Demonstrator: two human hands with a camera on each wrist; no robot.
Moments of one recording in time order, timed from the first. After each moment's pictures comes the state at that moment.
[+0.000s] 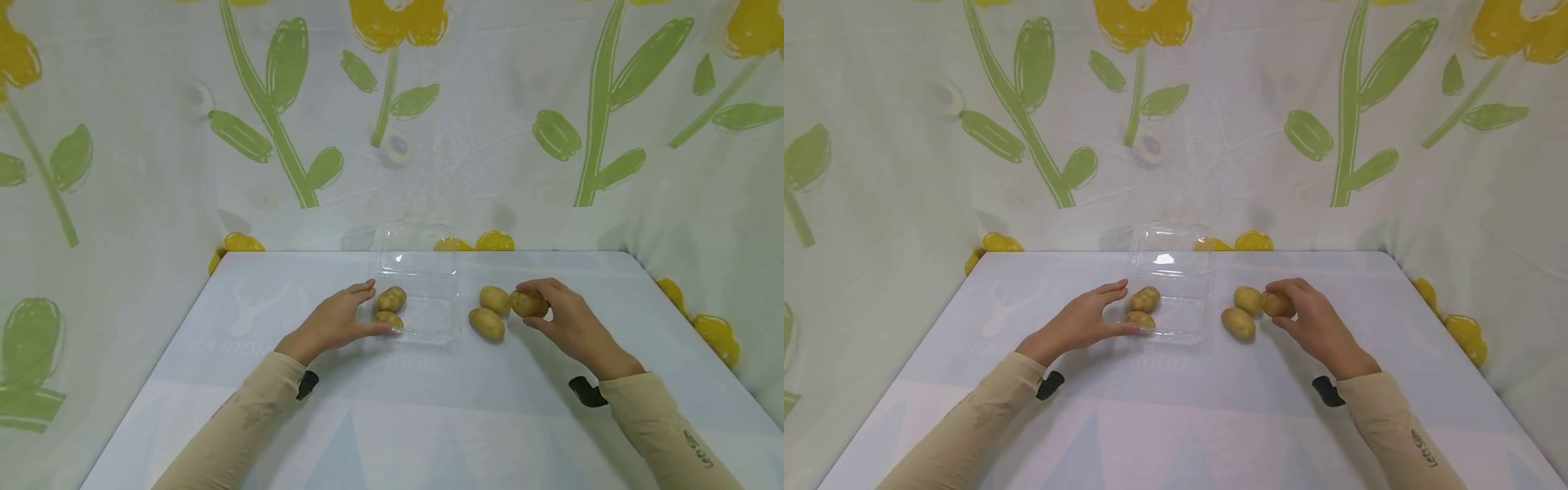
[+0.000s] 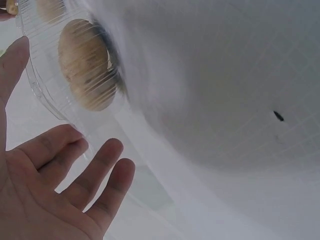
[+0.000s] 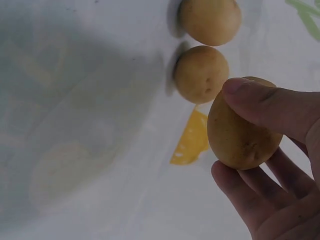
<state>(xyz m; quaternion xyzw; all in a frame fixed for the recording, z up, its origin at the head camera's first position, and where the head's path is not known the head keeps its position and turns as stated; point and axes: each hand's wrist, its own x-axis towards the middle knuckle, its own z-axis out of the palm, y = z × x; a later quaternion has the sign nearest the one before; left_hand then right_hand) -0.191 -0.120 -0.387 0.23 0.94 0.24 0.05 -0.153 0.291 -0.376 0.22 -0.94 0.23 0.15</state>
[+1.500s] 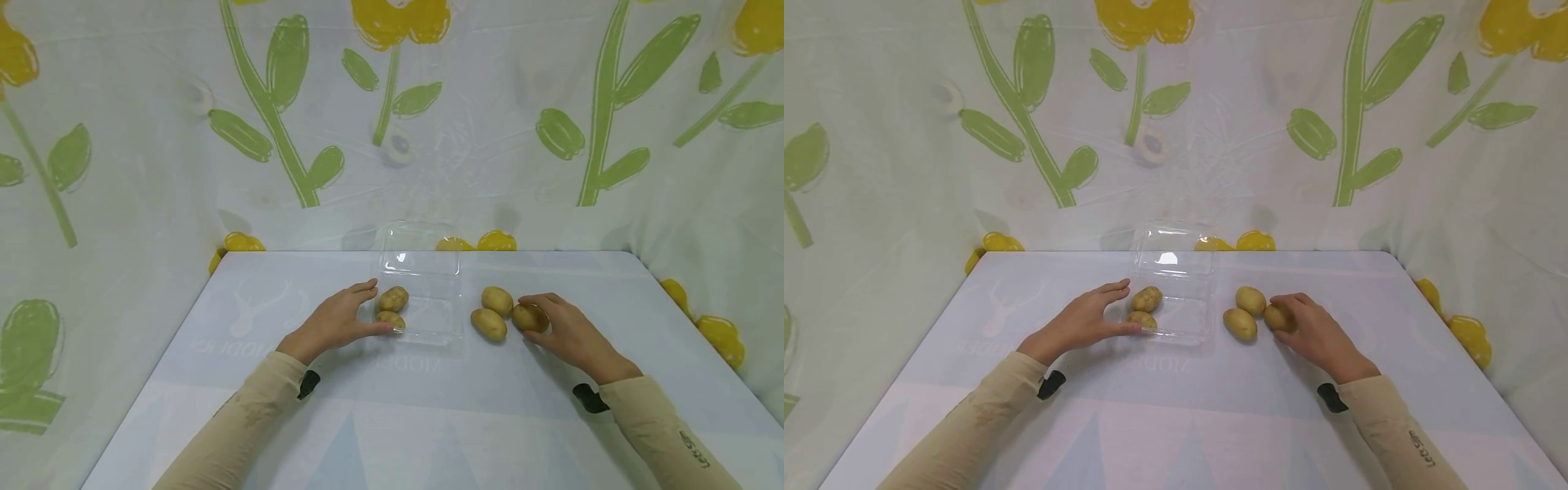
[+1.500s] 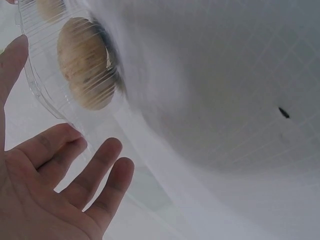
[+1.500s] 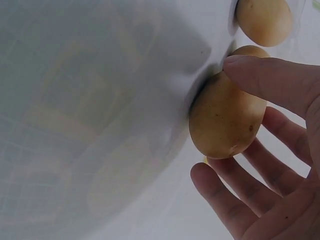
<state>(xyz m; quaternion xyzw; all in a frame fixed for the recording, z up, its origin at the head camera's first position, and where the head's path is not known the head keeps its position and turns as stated) -0.195 -0.121 -0.389 0.23 0.94 0.24 0.05 -0.158 0.300 -0.399 0.17 -0.96 0.22 0.04</state>
